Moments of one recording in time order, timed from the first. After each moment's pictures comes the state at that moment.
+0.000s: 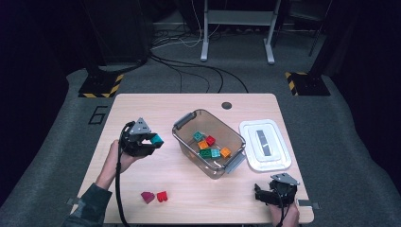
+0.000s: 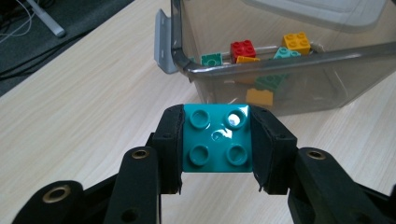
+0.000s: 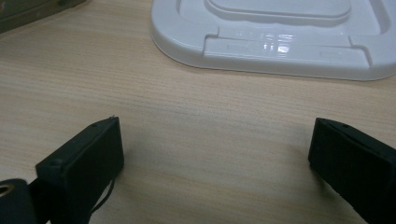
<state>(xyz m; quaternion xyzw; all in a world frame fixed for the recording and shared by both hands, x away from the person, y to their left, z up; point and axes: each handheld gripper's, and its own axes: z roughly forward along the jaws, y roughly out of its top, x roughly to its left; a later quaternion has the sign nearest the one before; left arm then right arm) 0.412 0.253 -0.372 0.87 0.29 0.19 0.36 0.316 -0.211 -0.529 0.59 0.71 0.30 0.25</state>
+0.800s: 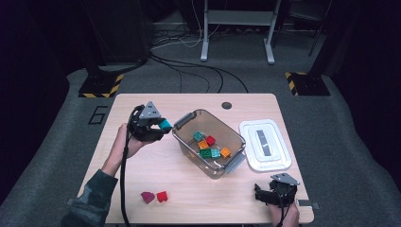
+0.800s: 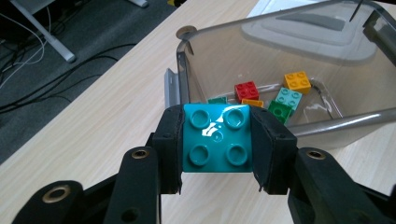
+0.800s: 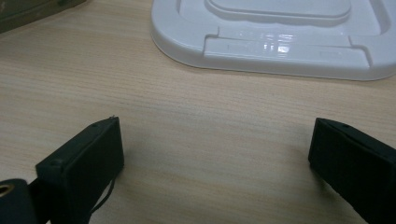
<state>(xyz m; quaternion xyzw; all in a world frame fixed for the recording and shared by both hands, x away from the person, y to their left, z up) 0.433 0.222 -0.331 0.86 0.26 0.22 0.37 0.316 -0.211 -0.529 0.59 0.71 0.30 0.25</state>
